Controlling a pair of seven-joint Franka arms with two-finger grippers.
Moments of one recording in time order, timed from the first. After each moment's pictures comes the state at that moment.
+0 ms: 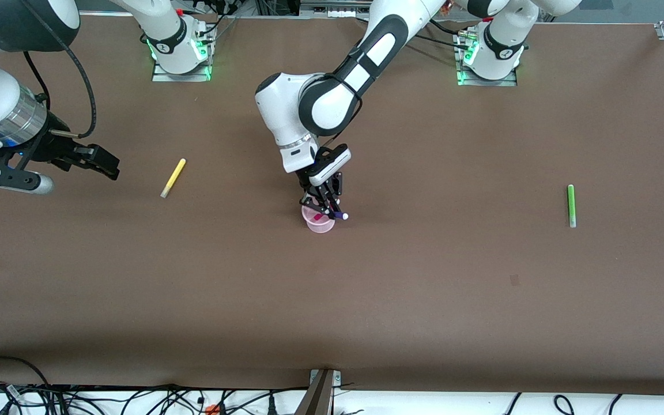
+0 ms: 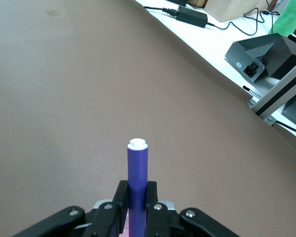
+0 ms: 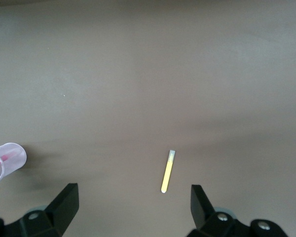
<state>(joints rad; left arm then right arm) -0.99 0.90 0.10 -1.17 0.73 1.98 -2.24 0.36 0.15 -0.22 -1.51 0.01 1.66 0.32</state>
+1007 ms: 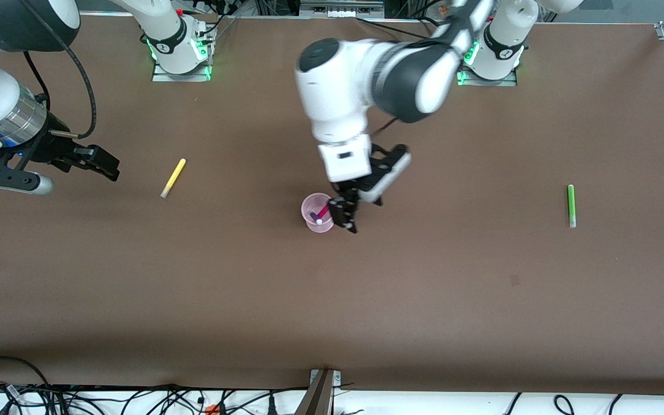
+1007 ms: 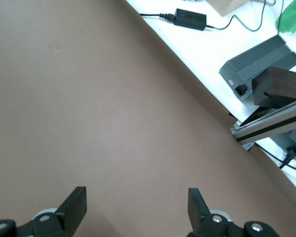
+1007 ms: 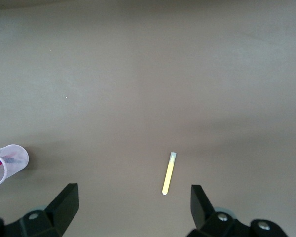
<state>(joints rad) -0.77 0.60 0.14 -1.13 0.29 1.88 -1.61 0.36 0.15 -0.22 -1.50 0.01 1.67 0.32</state>
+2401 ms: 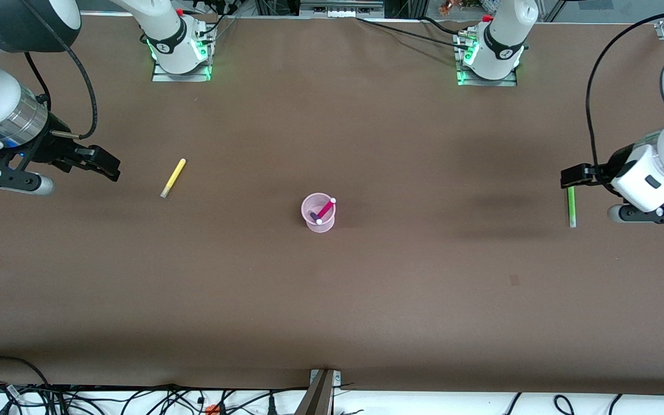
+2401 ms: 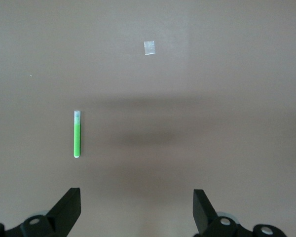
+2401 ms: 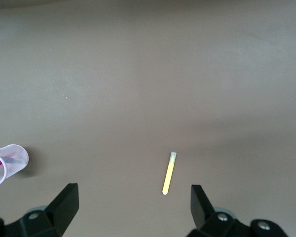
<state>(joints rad) -0.13 0.24 0.14 -1.50 -0.02 1.57 0.02 0.36 0.15 -0.22 -1.50 0.01 1.67 0.32</state>
